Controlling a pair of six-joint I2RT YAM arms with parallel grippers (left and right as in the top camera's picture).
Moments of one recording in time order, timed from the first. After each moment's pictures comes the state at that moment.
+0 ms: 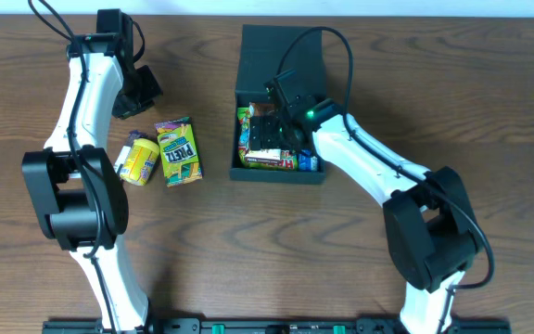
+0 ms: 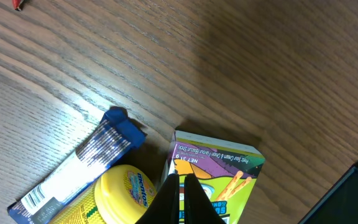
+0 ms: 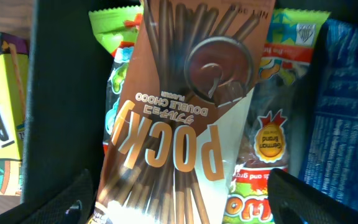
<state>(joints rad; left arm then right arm) 0.05 2.12 1.85 -1.10 0.02 -0.46 0.56 2.00 1.46 -0.58 -0.11 0.51</state>
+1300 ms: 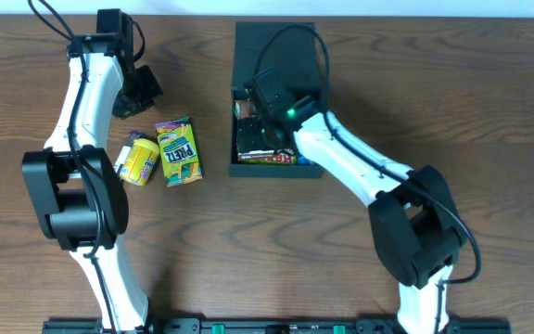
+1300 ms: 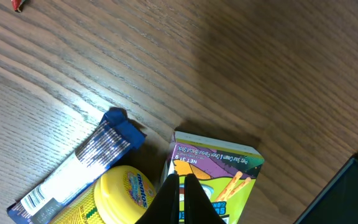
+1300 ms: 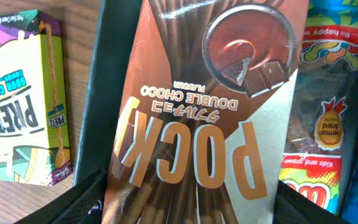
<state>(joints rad) 0.05 2.12 1.85 -1.09 0.02 -0.46 0.63 2.06 1.58 -0.64 -0.10 0.49</state>
